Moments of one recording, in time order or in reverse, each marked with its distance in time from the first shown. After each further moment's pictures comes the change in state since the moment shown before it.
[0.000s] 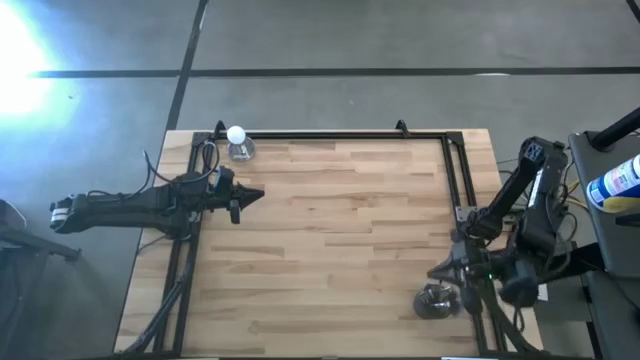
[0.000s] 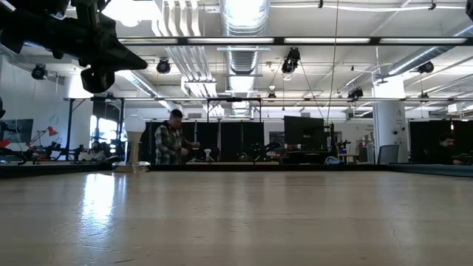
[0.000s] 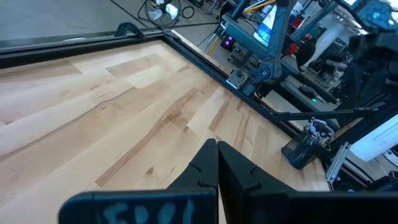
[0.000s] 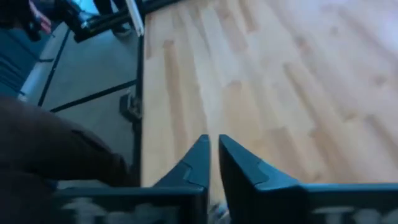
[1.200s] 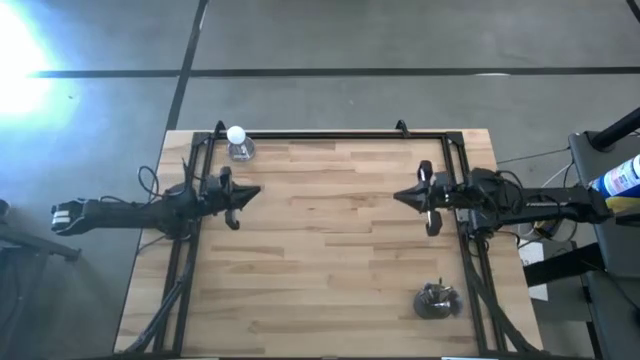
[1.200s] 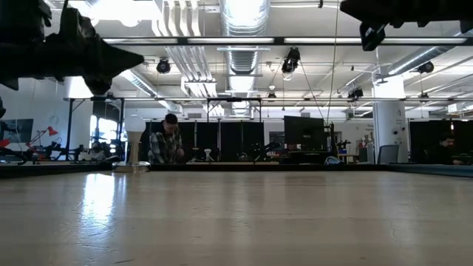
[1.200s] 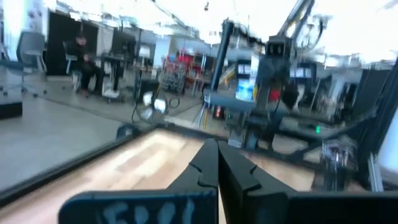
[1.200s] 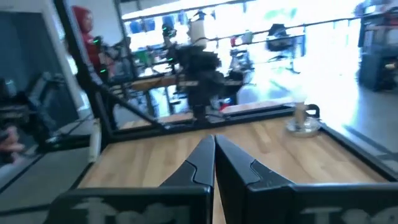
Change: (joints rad) left arm -0.001 -0.060 -0.328 0.656 -0.043 0.391; right arm -1.172 -0.468 -0.562 1.009 -0.810 -1.002
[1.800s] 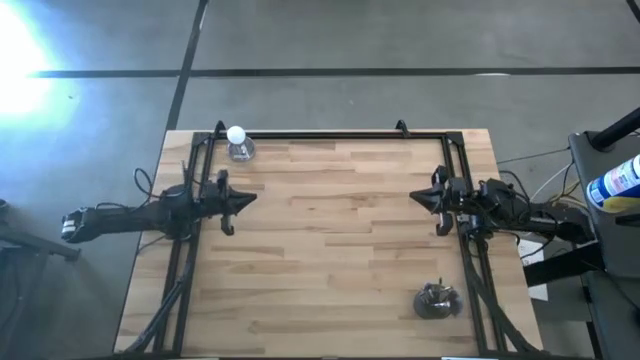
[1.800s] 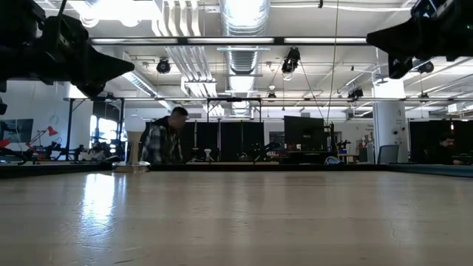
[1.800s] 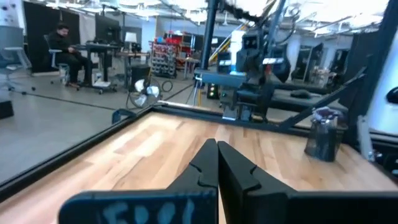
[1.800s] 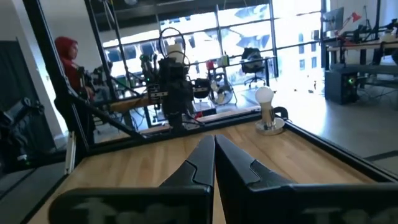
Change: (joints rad) left arm 0.000 -0.209 -0.001 -0.344 0.065 0.078; right arm -0.082 -0.455 -0.279 -0.083 0.034 0.020
